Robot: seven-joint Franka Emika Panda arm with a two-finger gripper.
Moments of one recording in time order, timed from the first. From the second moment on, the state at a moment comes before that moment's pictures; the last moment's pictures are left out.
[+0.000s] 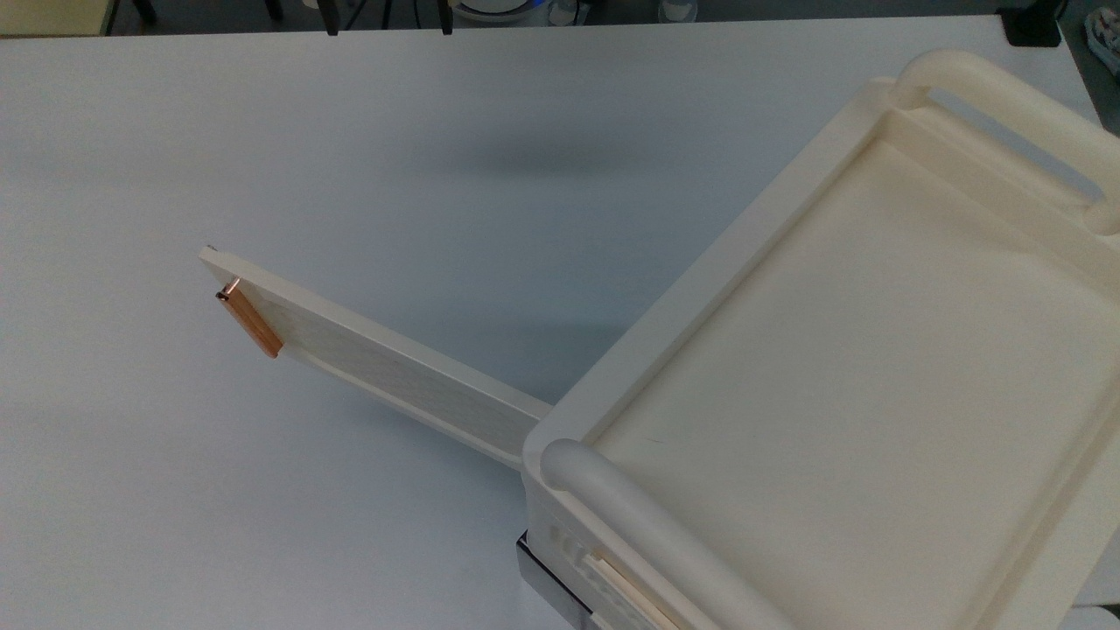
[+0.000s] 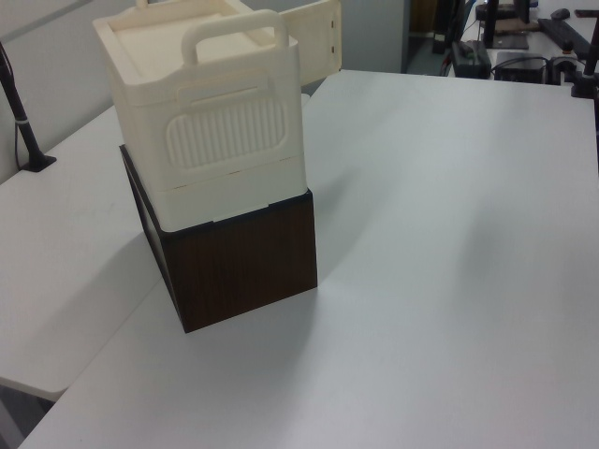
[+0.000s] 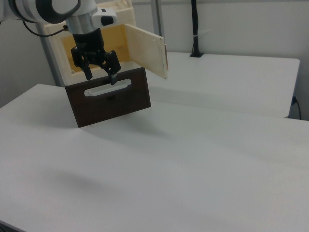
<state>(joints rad) 0.02 0.00 -0.08 -1.56 0.03 1.66 -0.08</state>
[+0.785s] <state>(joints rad) 0.02 0.03 -0.08 -1.56 0.03 2.11 0.15</state>
